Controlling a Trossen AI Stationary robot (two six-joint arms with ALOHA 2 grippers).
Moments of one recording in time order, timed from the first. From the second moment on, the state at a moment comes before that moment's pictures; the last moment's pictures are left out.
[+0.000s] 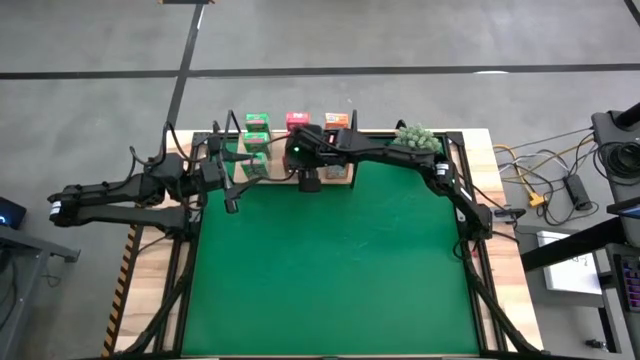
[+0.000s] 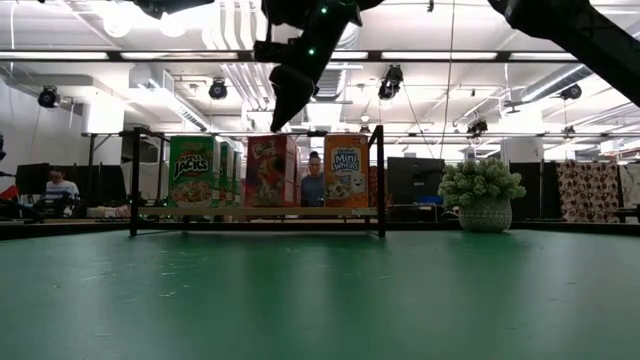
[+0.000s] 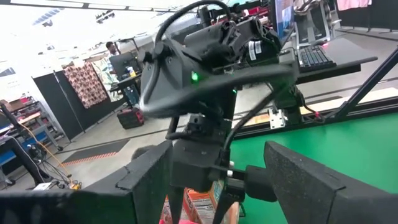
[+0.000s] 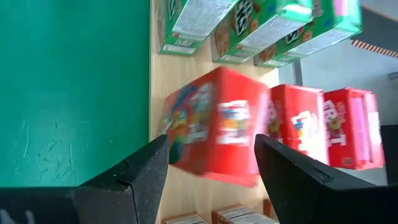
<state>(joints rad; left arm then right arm) 0.11 0.62 0.68 -0.02 -0.18 0.35 -0.23 2.24 2.29 -0.96 0.21 -0.38</state>
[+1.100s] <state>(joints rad) 0.11 0.62 0.68 -0.02 -0.18 0.36 -0.21 2.24 2.19 -0.90 0.23 -0.41</state>
